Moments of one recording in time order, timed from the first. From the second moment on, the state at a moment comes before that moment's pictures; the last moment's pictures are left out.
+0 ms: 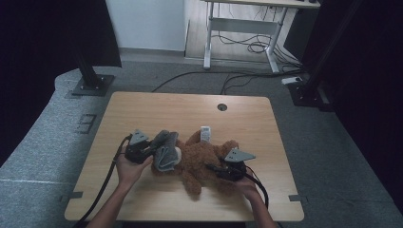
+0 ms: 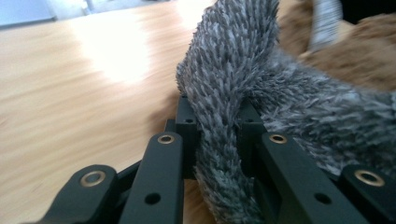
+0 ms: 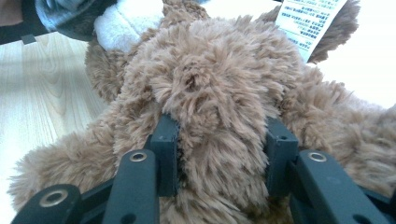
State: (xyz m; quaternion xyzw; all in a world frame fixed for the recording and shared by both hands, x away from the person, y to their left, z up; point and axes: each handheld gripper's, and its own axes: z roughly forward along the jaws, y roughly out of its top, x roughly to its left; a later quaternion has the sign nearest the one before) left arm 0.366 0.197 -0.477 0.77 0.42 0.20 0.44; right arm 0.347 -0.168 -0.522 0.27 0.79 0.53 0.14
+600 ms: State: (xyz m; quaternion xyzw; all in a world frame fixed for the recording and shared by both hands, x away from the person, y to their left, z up) left arm 0.351 0.206 -0.470 0.75 0.41 0.19 0.48; right arm 0.351 -0.171 -0.523 0.28 0.79 0.53 0.13
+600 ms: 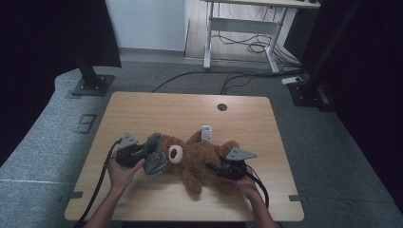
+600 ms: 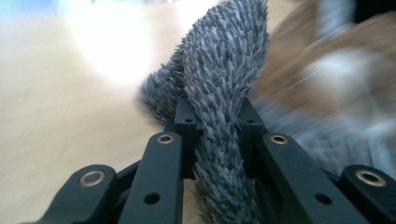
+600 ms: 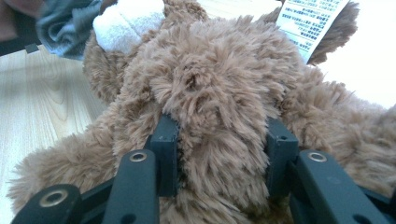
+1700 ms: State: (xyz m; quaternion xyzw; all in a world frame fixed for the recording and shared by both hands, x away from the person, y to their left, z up) left arm 0.375 0.021 -0.459 0.84 0.29 0.11 0.45; right arm 0.349 -0.170 -0.525 0.28 0.78 0.54 0.13
